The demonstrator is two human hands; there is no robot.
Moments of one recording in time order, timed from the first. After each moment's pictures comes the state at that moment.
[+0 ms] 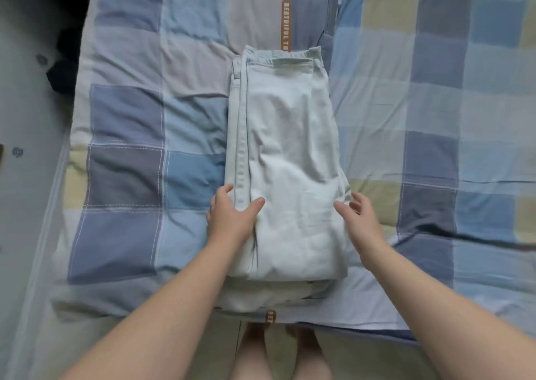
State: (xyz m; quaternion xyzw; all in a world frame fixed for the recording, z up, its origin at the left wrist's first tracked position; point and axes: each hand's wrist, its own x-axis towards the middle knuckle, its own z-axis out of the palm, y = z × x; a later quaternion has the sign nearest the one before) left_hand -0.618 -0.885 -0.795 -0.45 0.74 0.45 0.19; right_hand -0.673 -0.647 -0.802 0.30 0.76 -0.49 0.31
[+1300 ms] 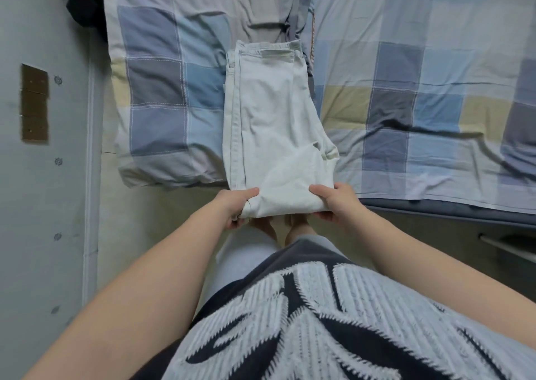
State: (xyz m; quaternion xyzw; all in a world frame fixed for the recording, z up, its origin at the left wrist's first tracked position) left_hand -0.415 -0.838 -0.661 -0.58 0.51 0.48 0.42; right_hand -0.474 -0.605 -0.643 0.41 0.62 -0.49 0.46
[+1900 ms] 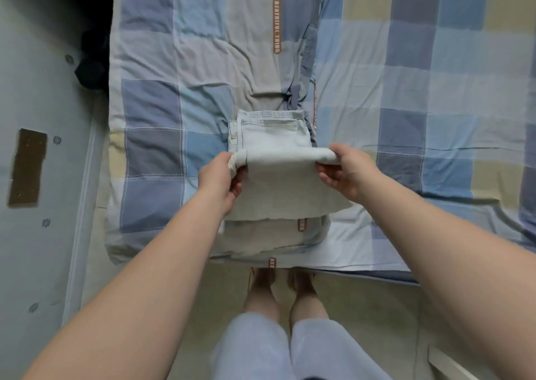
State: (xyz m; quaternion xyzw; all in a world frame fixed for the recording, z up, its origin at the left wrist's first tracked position) left_hand -0.617 -0.888 -0.664 -0.59 0.45 0.65 0.13; right_hand -0.693 -0.665 -0.662 0.41 0.58 -0.61 0.35
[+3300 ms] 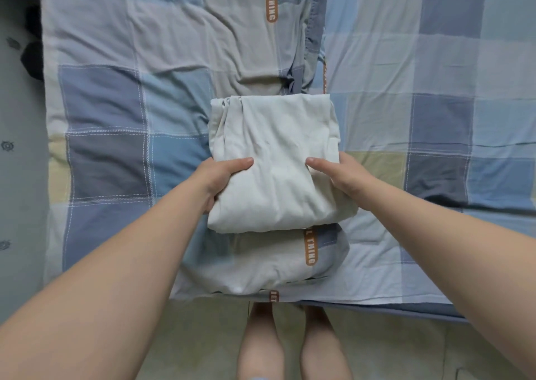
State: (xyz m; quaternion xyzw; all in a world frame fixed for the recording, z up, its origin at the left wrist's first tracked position) left_hand -0.666 -0.920 -0.809 -0.48 0.55 0.60 0.31; right_hand -0.725 -0.657 -0.824 0.16 0.71 -0.52 0.44
